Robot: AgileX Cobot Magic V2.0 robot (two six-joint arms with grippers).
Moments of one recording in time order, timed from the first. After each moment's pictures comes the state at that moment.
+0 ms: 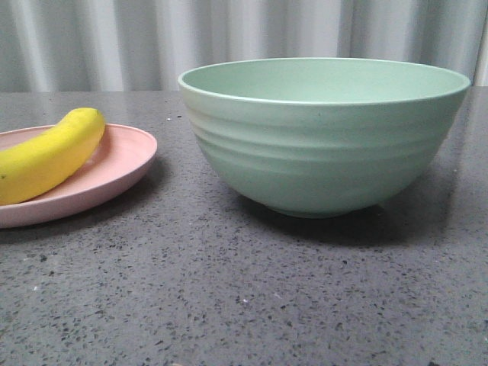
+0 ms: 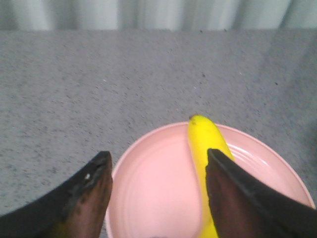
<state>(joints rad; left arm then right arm) -0.27 0.83 -0.60 -0.20 0.28 0.07 -0.20 0.68 -0.54 0.17 0.39 -0.07</state>
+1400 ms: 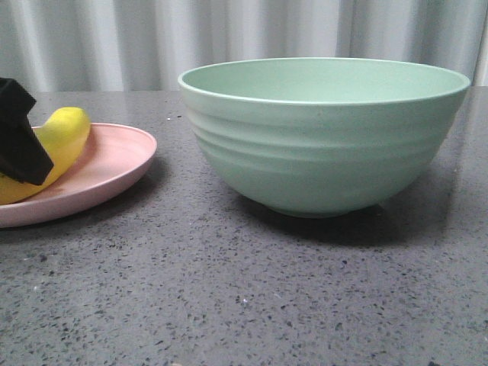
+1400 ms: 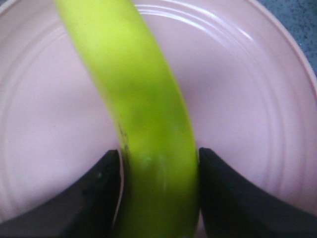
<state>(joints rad) -0.40 1.28 -0.77 -0.23 0.53 0.15 -0.20 0.68 -0.54 0.19 0.39 -0.07</state>
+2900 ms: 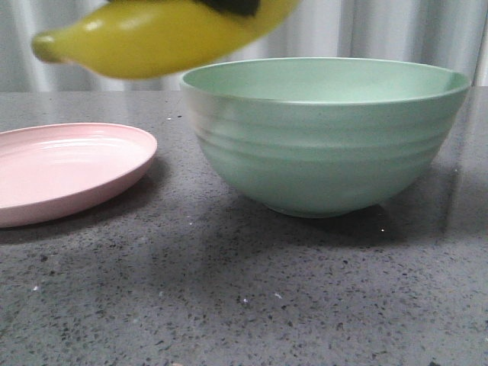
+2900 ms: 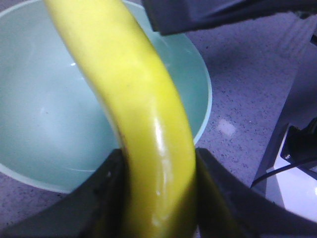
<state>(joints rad) -0.83 1.22 -0.98 -0.64 0.57 0.43 0.43 1.08 -0.93 0.70 0.48 -0.07</state>
